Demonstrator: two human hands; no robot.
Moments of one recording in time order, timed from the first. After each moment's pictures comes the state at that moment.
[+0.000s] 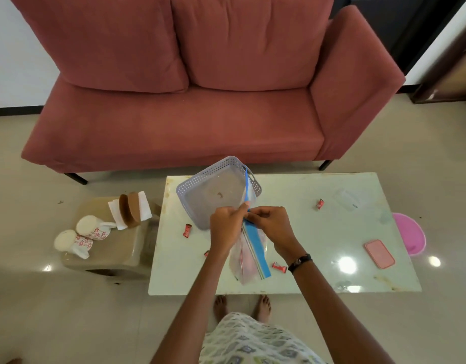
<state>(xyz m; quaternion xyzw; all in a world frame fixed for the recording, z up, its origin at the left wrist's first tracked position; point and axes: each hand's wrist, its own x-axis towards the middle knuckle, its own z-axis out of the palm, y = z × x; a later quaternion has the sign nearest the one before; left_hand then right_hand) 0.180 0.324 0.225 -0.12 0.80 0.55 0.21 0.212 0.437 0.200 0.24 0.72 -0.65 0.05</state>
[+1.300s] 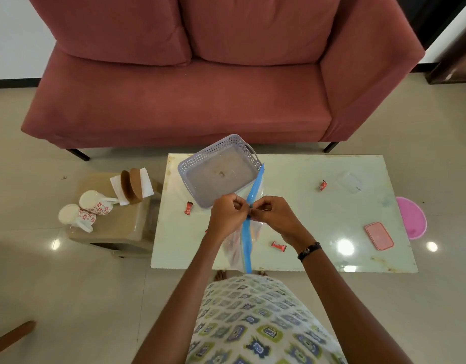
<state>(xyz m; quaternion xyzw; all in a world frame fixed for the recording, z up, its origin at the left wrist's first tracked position) 0.196 0.311 0.206 -0.01 0.86 0.45 0.24 0.235 0.444 0.188 0.19 0.71 -0.66 0.14</state>
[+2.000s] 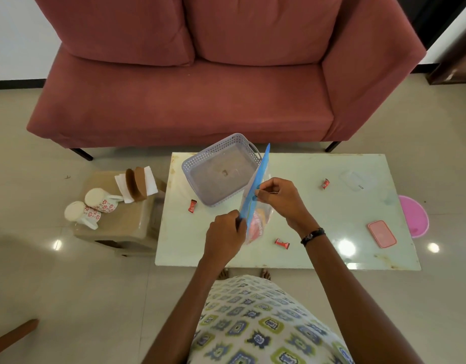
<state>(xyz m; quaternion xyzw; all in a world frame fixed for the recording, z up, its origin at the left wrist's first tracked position) 0.245 0.279 0.204 0.08 0.93 0.33 0.16 0.220 0.441 0.205 0.22 0.74 -0.63 0.07</state>
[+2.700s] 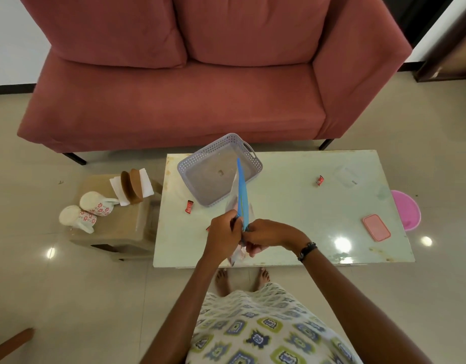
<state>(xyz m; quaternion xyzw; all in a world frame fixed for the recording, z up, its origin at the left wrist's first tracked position) 0.247 0.274 0.189 0.08 0.89 0.42 0.18 0.260 0.407 0.215 0.09 0.78 -0.44 0.45</state>
